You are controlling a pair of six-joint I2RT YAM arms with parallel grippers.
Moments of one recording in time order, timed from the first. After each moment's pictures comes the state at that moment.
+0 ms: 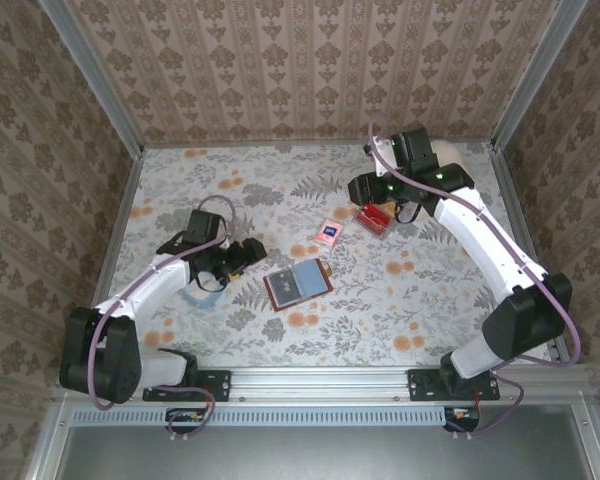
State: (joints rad) left arm -0.34 1.28 0.74 -0.49 0.45 -0.73; right arm 0.33 1.52 1.50 -0.76 -0.27 0.15
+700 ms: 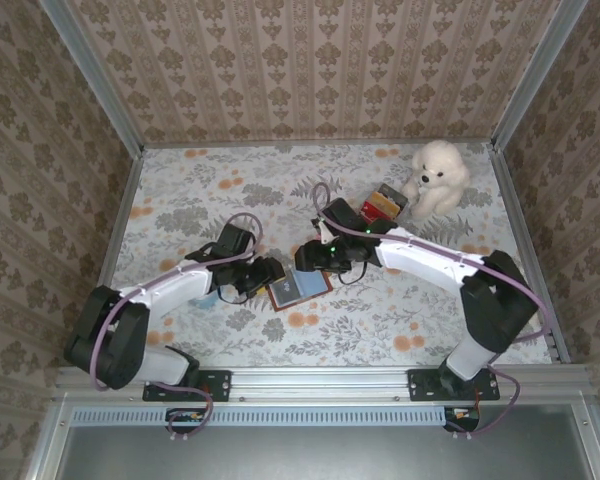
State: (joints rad) left arm -0.54 1.39 0.67 -0.33 0.42 -0.91; right arm 0.70 1.67 1.16 -0.50 -0.31 0.69
